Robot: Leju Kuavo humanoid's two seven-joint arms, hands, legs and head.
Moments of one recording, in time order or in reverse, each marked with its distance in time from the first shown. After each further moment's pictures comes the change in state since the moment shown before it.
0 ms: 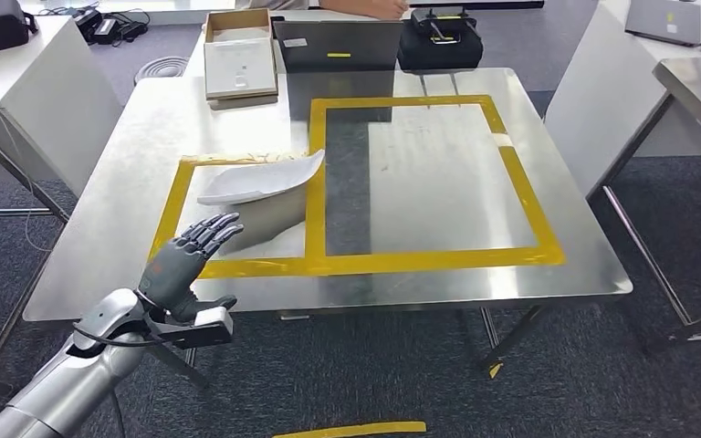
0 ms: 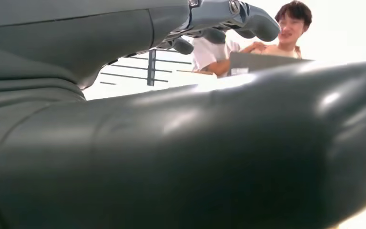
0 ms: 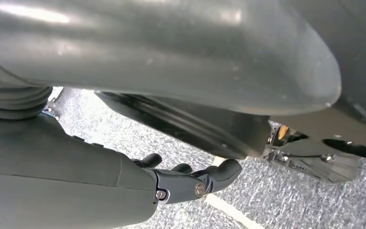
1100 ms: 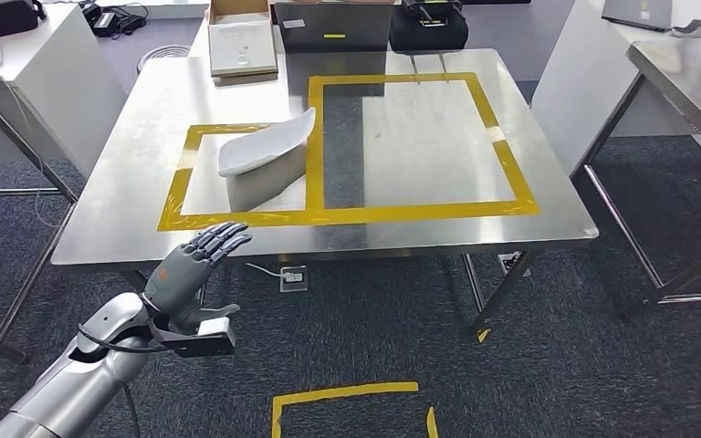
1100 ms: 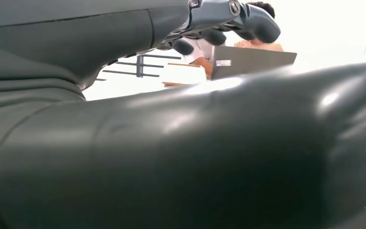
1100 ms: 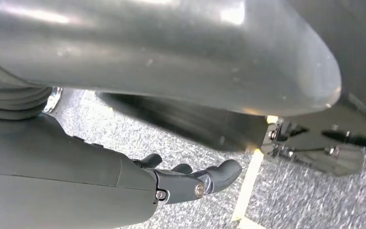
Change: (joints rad) left arm 0.030 -0.009 0.036 -0.013 -0.040 -0.045 -0.040; right arm -0.003 0.015 -0.028 -0.001 0.004 -0.023 -0.008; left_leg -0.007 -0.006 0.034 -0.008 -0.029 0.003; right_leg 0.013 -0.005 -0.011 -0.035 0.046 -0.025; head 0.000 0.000
